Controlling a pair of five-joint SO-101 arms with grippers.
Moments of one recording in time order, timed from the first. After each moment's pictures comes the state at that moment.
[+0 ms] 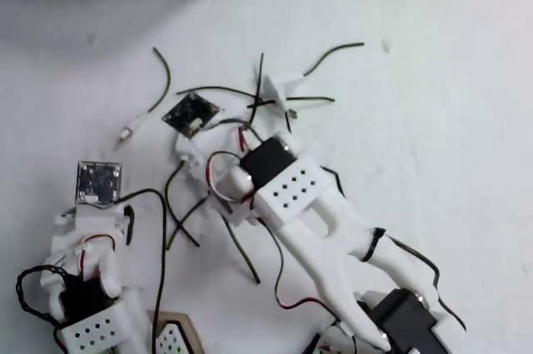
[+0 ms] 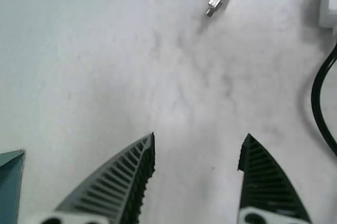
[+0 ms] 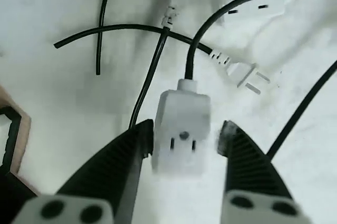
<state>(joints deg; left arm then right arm) -30.9 -102.5 94.6 62.4 -27.6 -44.2 -15.8 17.5 83.2 10.1</state>
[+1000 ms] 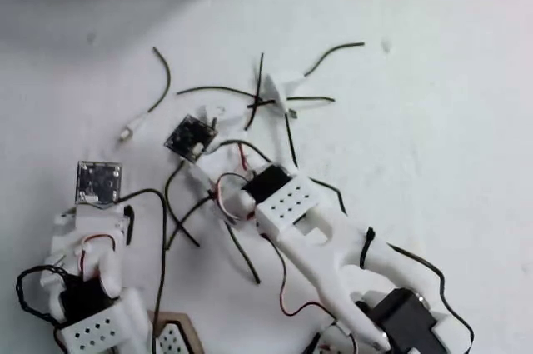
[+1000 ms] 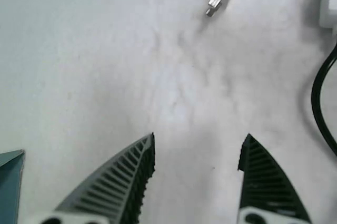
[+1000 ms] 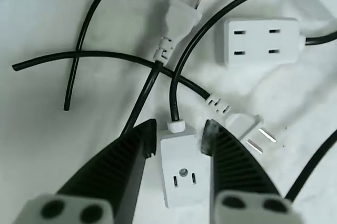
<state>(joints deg) -30.9 -102.5 94.6 62.4 -27.6 -44.0 -14.6 38.5 52.0 17.6</state>
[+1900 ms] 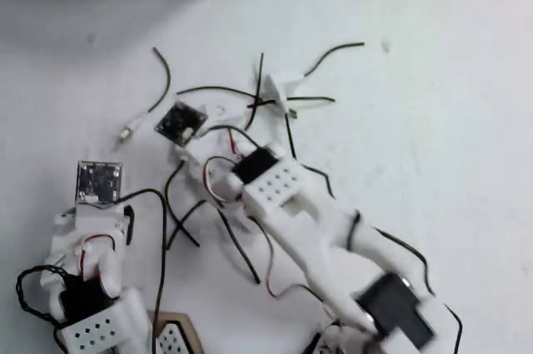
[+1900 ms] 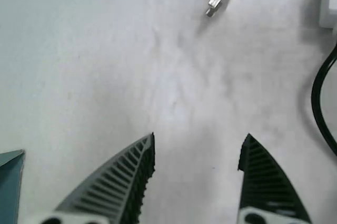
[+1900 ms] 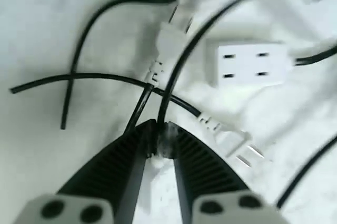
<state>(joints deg) -30.9 -102.5 94.6 62.4 -27.6 -43.8 -12.9 28.0 58.3 17.7</state>
